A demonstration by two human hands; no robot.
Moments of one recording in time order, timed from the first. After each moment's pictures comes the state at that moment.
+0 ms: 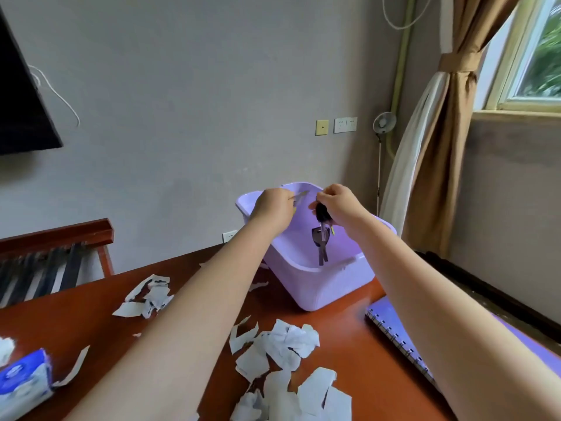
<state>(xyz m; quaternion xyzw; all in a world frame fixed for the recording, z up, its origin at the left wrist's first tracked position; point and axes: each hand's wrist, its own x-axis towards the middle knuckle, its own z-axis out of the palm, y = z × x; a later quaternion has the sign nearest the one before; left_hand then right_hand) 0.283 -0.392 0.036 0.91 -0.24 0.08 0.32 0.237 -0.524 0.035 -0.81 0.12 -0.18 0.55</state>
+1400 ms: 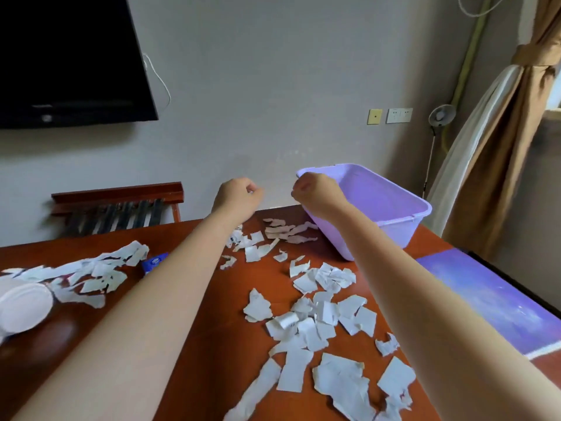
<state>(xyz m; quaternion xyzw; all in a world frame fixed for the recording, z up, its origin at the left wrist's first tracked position) 0.169 -0.205 0.049 0.92 -0.05 0.16 0.34 0.144 -0.367 0.066 -0.94 -0.03 -0.14 0.30</state>
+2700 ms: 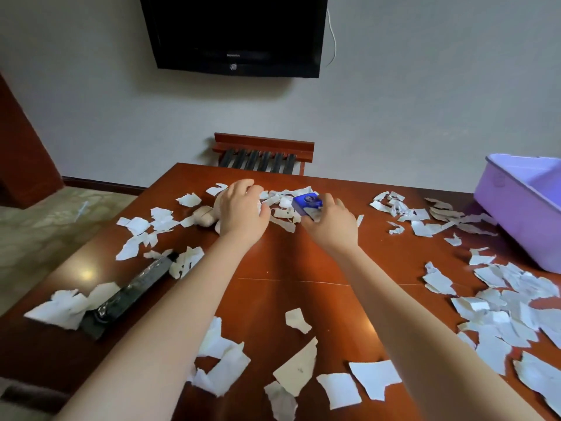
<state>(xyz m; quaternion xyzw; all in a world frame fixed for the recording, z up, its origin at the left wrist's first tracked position) 0.032 0.099 -0.031 0.94 0.13 0.26 0.15 0.079 -0.062 -0.041 -0.95 -0.13 -0.12 0.25</state>
